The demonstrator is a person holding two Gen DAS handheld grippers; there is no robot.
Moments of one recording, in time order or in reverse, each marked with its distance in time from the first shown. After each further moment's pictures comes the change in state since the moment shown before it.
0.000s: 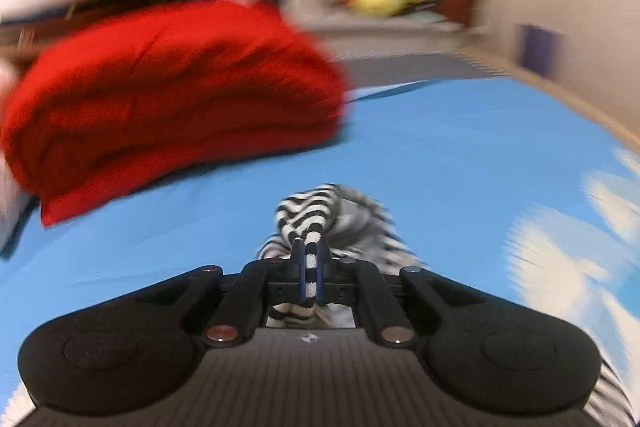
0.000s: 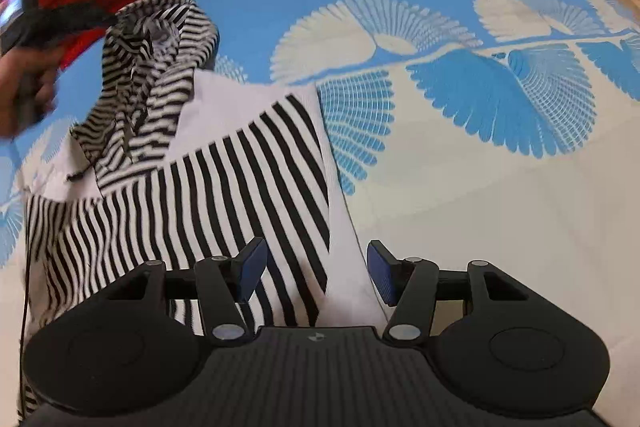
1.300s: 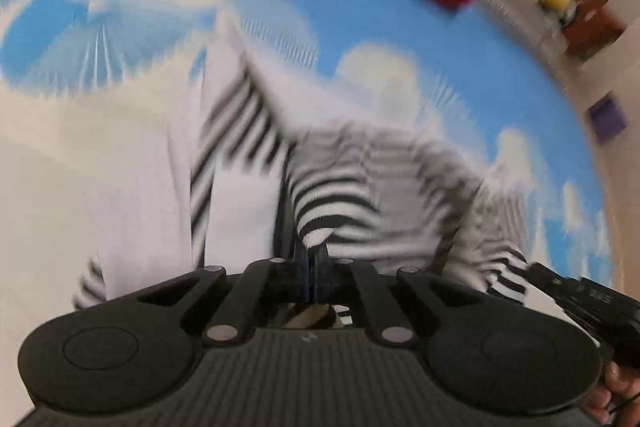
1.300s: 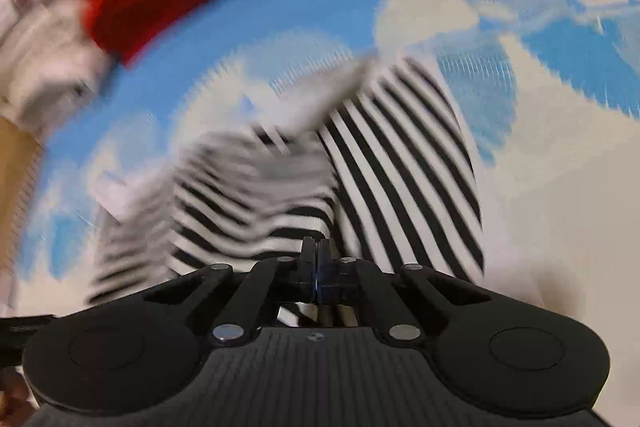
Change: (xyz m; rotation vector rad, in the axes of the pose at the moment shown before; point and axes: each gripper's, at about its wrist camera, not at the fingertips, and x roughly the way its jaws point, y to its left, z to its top) left arm -0.208 -0.022 -0.187 -0.729 0.350 0.101; right arm 0.005 0.048 -0.012 0.055 -0.077 0.282
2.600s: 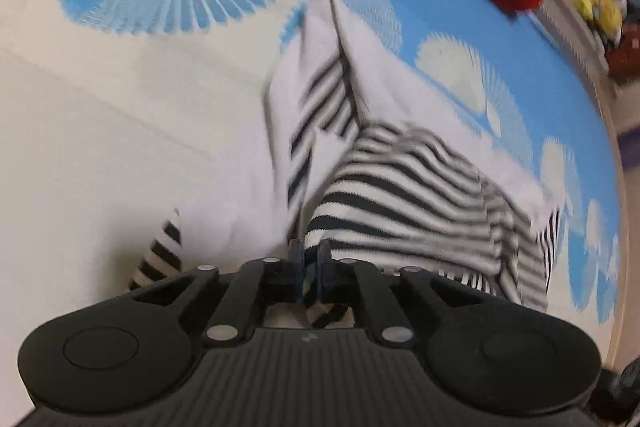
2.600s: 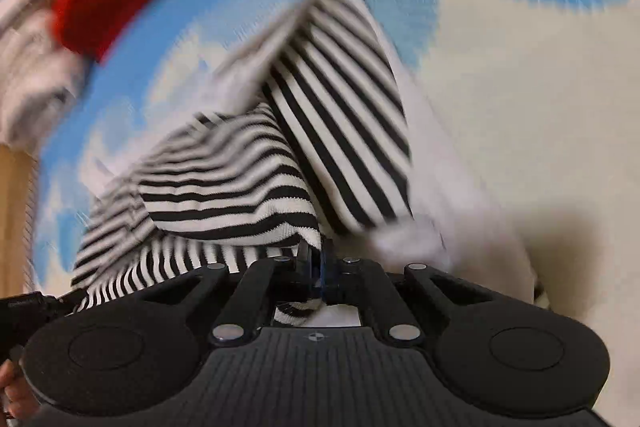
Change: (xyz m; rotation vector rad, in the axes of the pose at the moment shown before) left arm 0.012 0.051 -0.007 -0.118 0.170 0.078; right arm 0.002 -0.046 -0.062 0.158 0.248 -0.113
